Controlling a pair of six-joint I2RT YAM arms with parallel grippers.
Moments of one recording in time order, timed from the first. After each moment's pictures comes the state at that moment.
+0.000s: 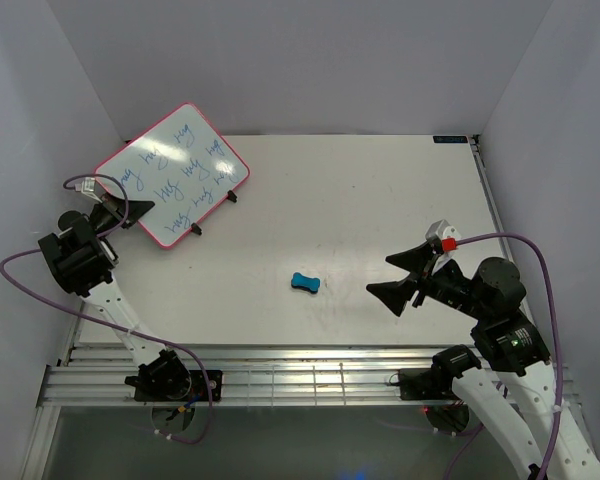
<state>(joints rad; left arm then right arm) 0.63 2.25 1.10 1.32 1.30 -1.09 0.42 0.41 0.68 -0.37 -0.62 0.13</state>
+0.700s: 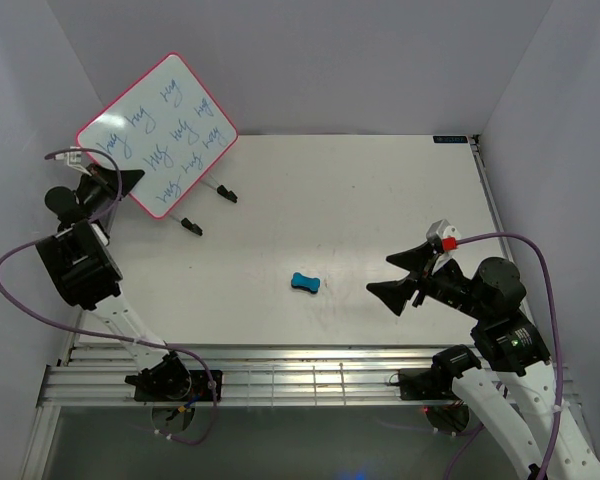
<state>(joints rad) 0.60 2.04 1.13 1.26 1.18 -0.95 0.42 0.41 0.68 -0.37 -0.62 0.14</state>
